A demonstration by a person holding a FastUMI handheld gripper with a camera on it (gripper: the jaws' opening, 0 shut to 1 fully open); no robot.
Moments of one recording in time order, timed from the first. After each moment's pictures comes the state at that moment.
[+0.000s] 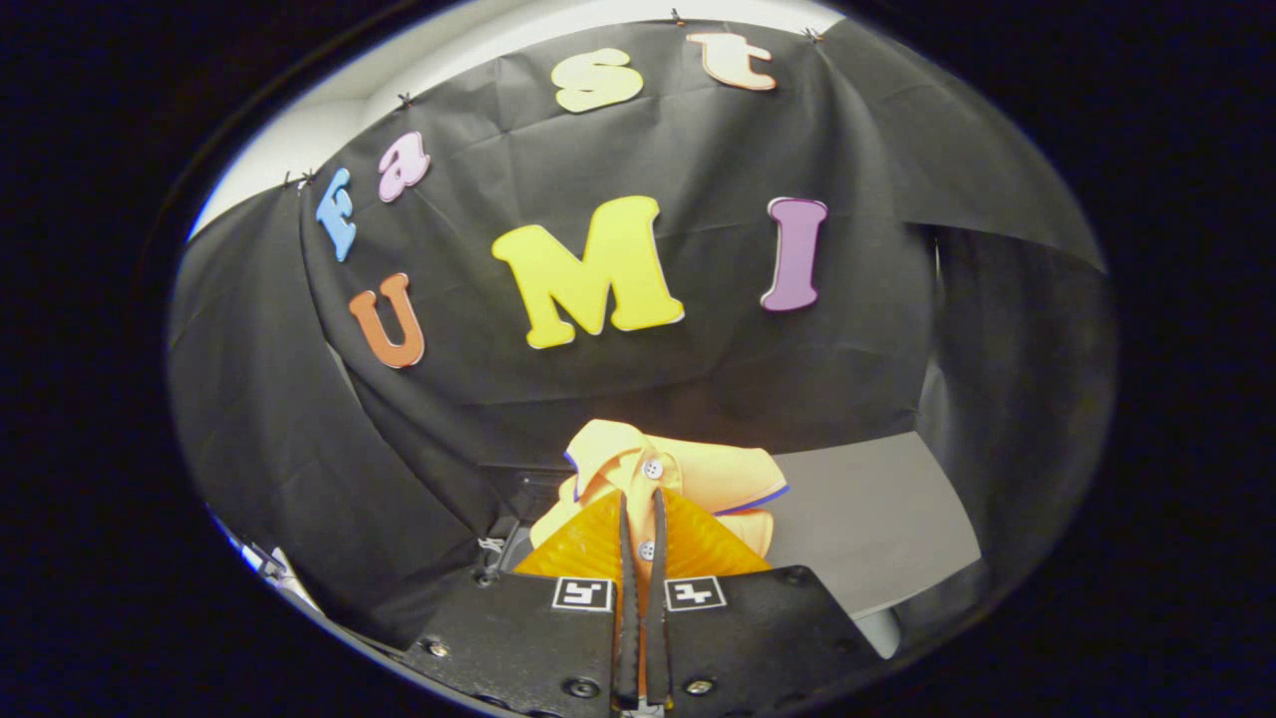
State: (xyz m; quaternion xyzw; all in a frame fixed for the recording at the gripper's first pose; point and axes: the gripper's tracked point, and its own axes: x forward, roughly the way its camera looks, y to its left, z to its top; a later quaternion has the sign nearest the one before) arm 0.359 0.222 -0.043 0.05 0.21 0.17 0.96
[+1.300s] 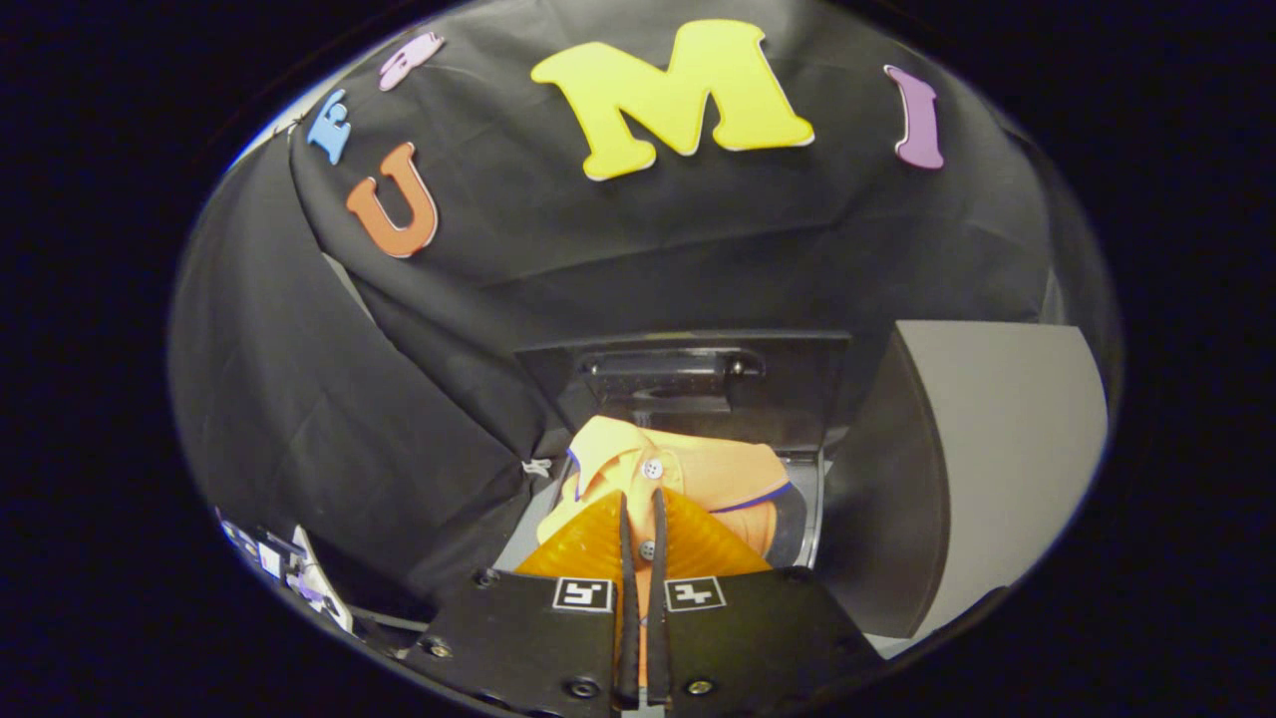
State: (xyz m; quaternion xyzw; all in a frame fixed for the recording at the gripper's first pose) arm 0.439 0.406 -0.265 0.04 0.39 0.22 0.90
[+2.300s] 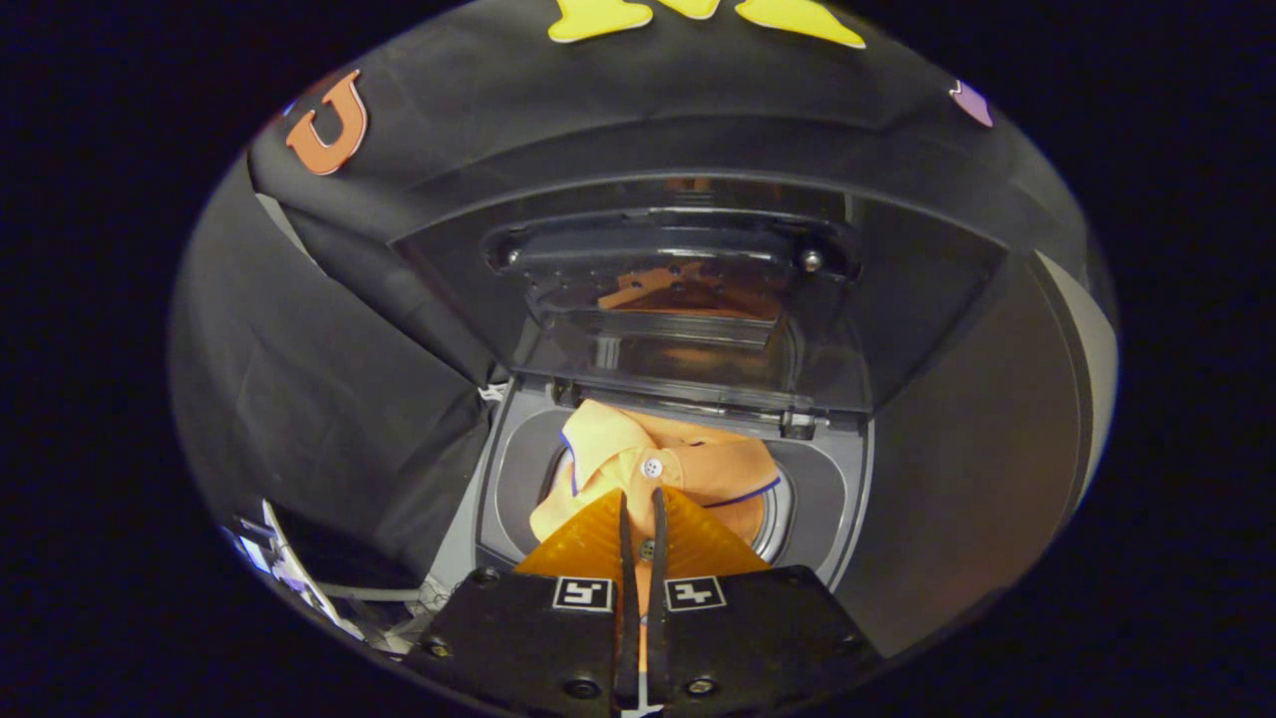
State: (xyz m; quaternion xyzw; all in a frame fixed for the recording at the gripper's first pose) arm 0.485 0.459 -0.380 -0.02 0.50 0.18 0.84
